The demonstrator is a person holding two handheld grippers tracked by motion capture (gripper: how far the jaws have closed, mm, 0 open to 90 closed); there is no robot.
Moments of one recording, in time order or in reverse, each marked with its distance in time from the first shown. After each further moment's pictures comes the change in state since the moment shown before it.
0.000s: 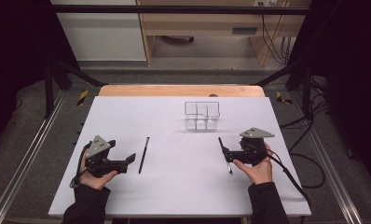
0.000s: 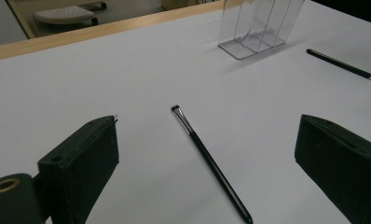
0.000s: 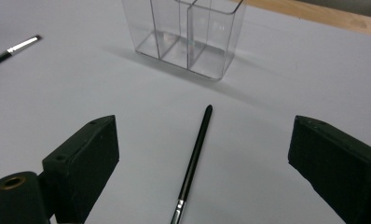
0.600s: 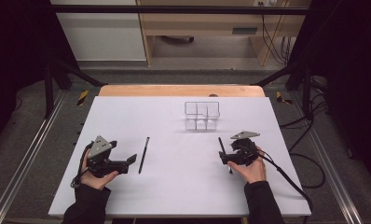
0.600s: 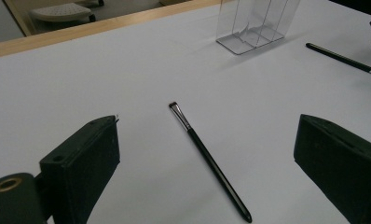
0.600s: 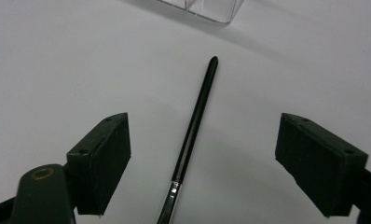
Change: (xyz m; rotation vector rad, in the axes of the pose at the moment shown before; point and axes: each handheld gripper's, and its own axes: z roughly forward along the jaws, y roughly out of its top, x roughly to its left) left arm -0.002 0.000 0.002 0.015 -0.007 0.012; right arm 0.001 -0.016 0.038 0.175 -0.014 -0.017
